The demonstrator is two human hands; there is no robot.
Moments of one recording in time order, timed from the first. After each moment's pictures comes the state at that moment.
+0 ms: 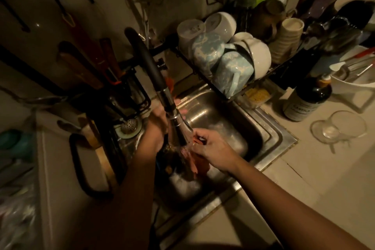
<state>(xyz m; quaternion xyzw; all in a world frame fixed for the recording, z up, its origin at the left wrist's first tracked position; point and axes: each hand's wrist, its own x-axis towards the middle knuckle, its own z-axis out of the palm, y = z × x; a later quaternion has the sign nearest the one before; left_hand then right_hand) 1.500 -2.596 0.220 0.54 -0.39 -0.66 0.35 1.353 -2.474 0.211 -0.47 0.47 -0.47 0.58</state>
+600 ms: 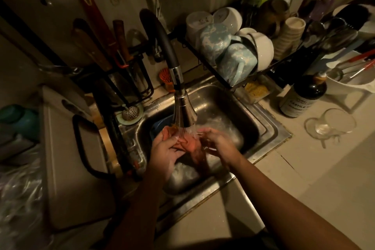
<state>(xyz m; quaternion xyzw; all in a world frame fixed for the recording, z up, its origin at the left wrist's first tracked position) 1.526 -2.468 0.193 0.49 -0.27 -0.72 0.42 1.351 -2.446 0.174 -0.29 0.55 -0.45 0.64</state>
